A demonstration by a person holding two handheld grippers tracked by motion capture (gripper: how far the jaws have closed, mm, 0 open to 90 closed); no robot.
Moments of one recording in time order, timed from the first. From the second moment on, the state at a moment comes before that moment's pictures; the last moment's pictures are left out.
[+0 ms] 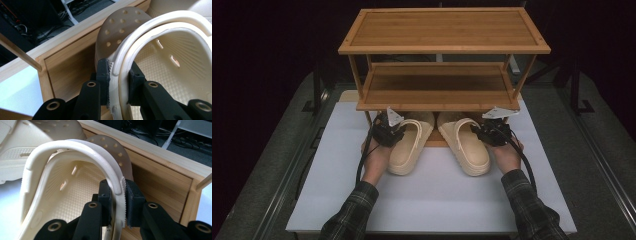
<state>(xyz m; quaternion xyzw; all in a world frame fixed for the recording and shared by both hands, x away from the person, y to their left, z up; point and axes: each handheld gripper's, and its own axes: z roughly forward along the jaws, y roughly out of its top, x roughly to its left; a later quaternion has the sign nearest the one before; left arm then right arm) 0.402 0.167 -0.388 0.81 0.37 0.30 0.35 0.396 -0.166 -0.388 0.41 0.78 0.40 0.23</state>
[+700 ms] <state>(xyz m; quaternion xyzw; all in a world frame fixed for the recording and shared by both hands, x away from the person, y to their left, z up) 0.396 0.182 -0.386 0.81 0.37 0.25 0.38 0.394 -0.166 -0.390 0.43 0.78 0.41 0.20</state>
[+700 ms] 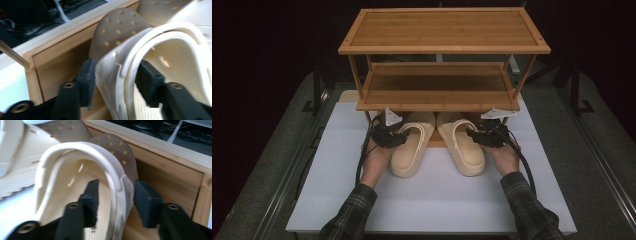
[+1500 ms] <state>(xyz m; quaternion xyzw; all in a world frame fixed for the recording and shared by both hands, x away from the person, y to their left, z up) 0.327 0.233 -0.425 0.86 0.30 0.12 0.39 0.321 -0.218 -0.423 0.40 0.81 0.42 0.08</state>
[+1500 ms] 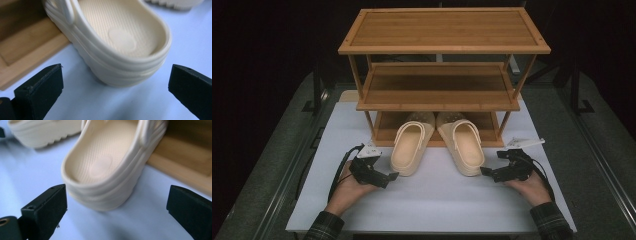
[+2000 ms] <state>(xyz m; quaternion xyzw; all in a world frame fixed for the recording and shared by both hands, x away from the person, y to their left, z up) 0.337 0.208 -0.442 0.88 0.28 0.13 0.37 0.333 -0.192 -0.441 0.36 0.83 0.41 0.06</state>
